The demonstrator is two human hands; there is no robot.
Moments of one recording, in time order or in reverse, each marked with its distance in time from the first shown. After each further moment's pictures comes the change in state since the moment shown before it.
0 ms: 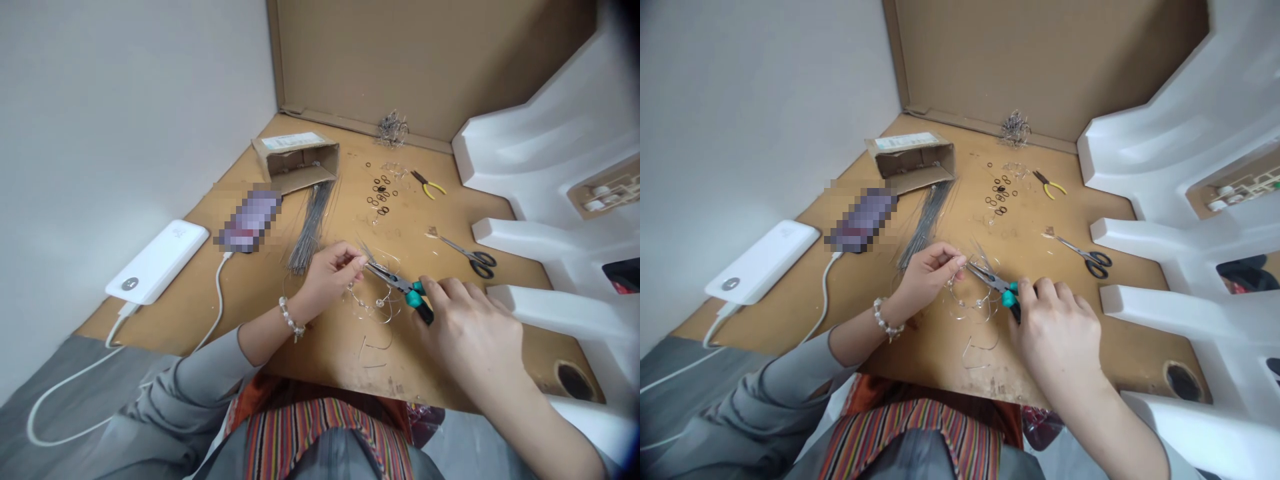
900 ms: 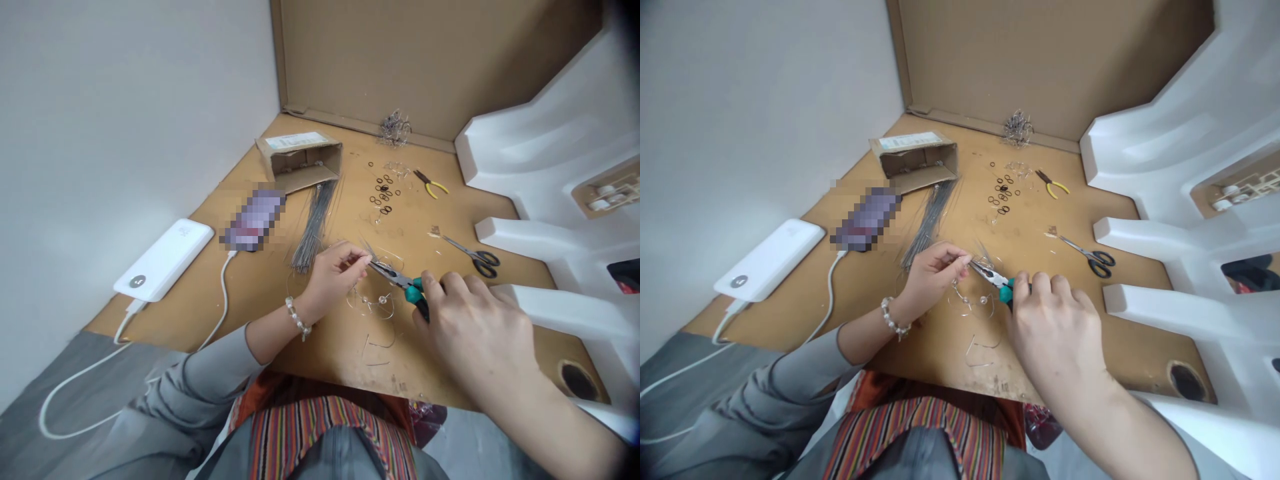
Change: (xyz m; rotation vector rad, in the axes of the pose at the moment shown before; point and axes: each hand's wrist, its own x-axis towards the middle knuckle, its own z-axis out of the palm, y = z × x) left_hand -0.002 0.001 0.003 0.029 0.070 0.078; right_hand 0.011 -0.005 -0.024 -0.108 -0.083 -0.090
